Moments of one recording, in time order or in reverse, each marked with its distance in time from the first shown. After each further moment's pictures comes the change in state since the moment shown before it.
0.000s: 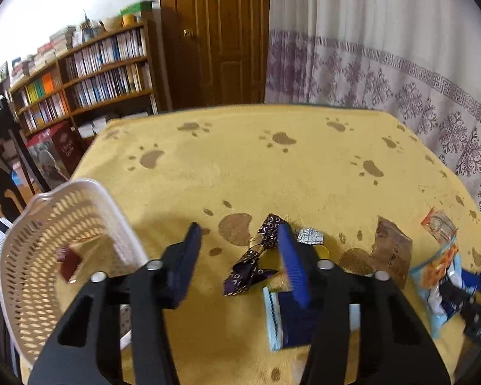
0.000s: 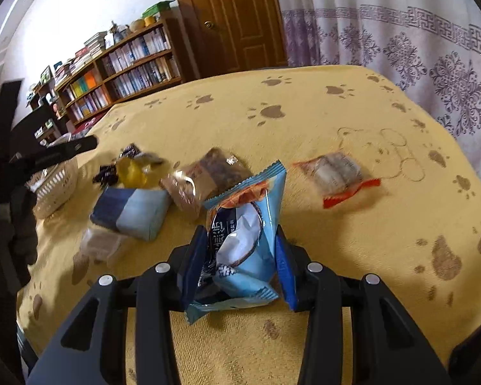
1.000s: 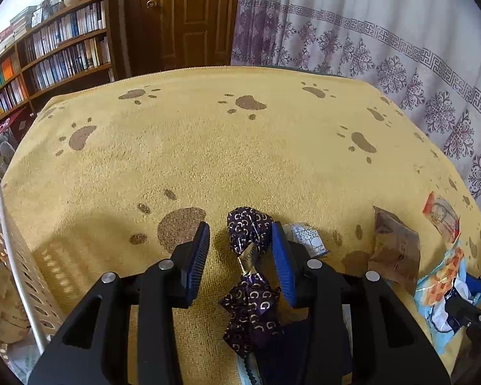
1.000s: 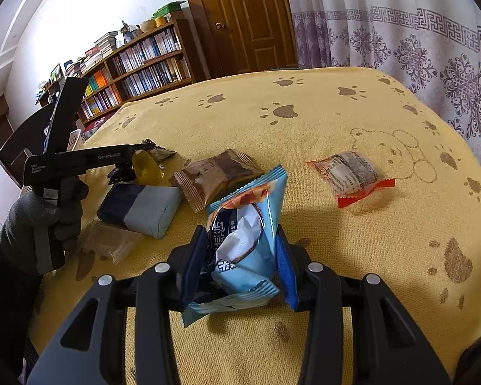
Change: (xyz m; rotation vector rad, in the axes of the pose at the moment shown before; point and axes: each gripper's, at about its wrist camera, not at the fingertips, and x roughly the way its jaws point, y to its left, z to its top) left arm 0.075 -0.015 0.001 0.033 0.116 -0.166; right arm 0.001 0.003 -0.002 -0.012 -0.011 0.040
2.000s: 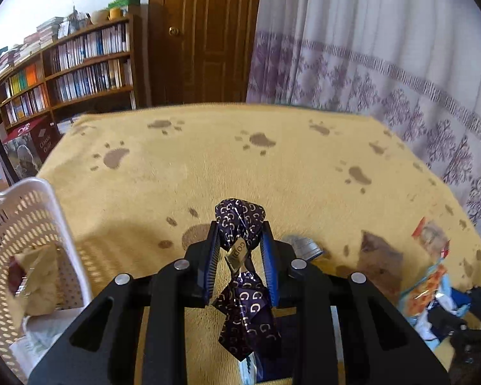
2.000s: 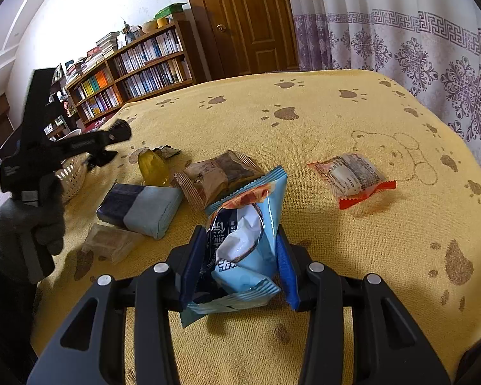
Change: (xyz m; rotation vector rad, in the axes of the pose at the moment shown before) left arm -0.054 -0.001 -0.006 -0.051 -0.168 0.060; right arm 0.000 0.001 0.000 -0.011 -0.011 0.000
